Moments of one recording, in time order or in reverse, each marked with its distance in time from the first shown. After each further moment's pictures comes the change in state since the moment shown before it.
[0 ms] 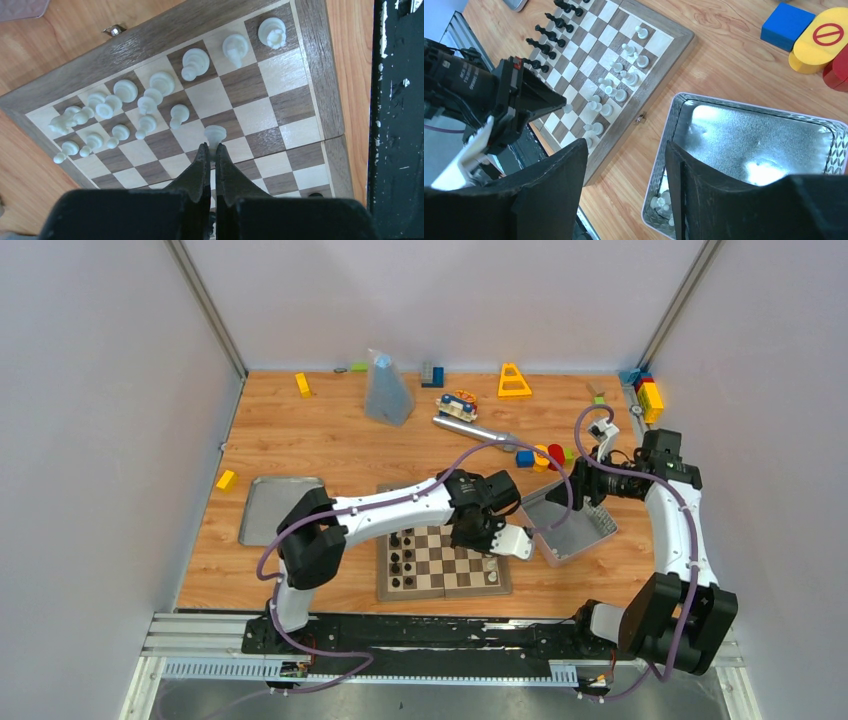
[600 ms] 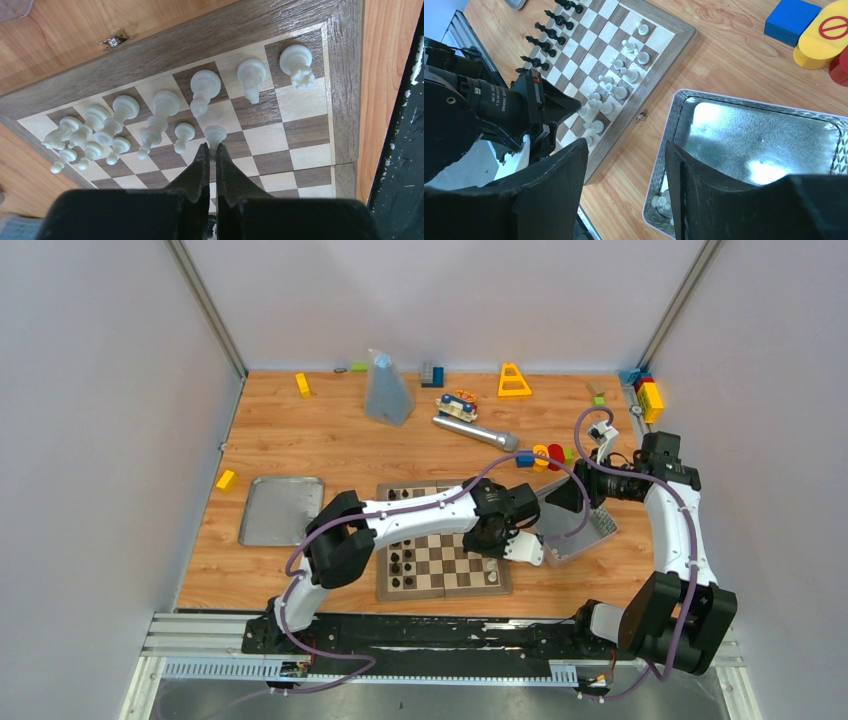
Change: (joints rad) left arm -0.070 0.163 0.159 -0.084 -0.139 -0.092; right arm -0.012 0.000 -0.023 0.000 -0.003 -0.007
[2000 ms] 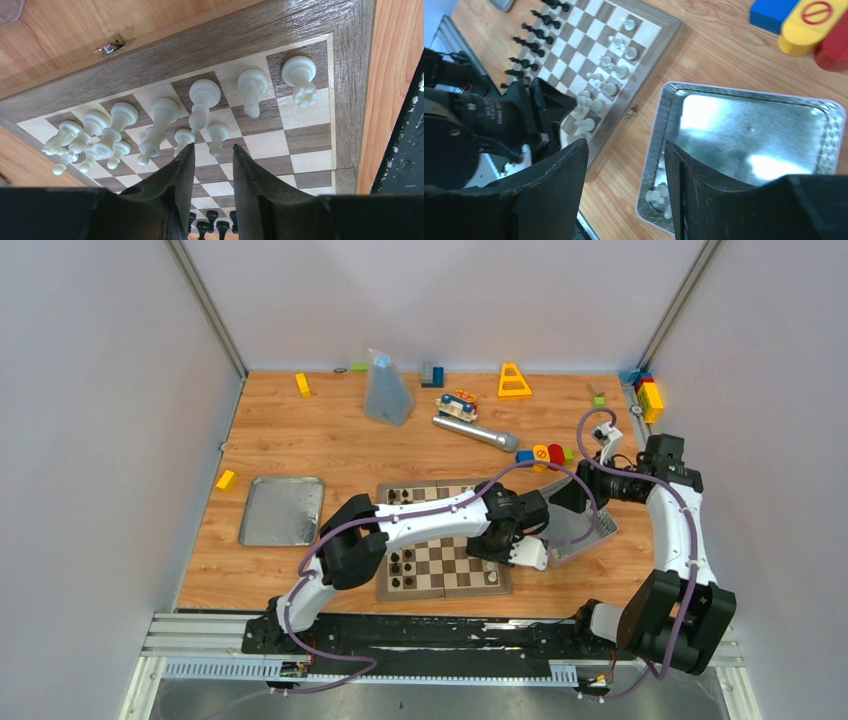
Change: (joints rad) left arm -0.031 0.078 0.097 -0.076 -0.064 -0.021; right arm -0.022 0.000 -0.013 0.003 0.014 -0.002
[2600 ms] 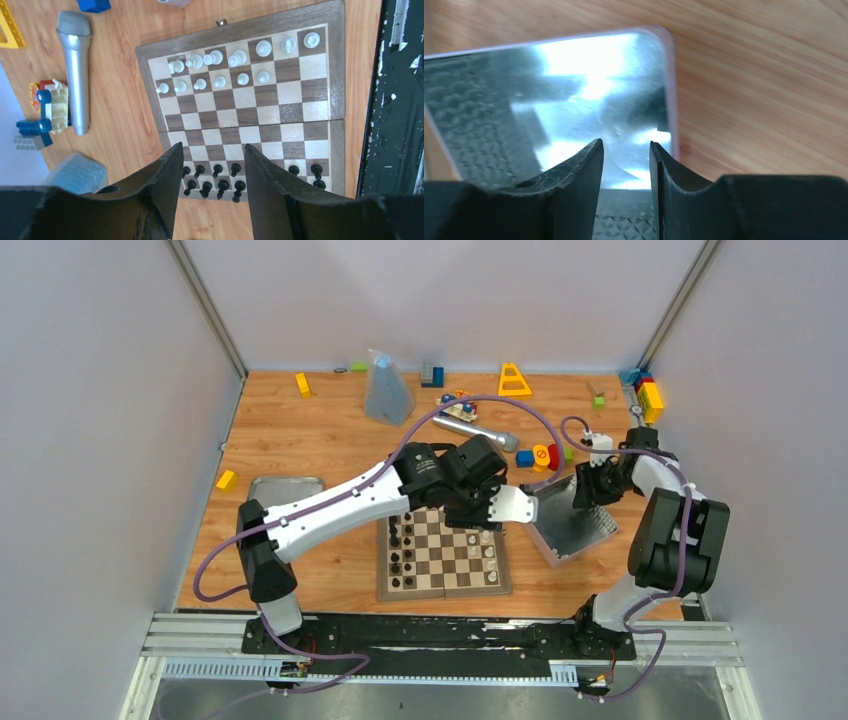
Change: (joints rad) left arm 0.077 -0.426 -0.076 0.066 0.074 -0.027; right arm 0.022 0.387 0.042 0.250 0.532 0.047
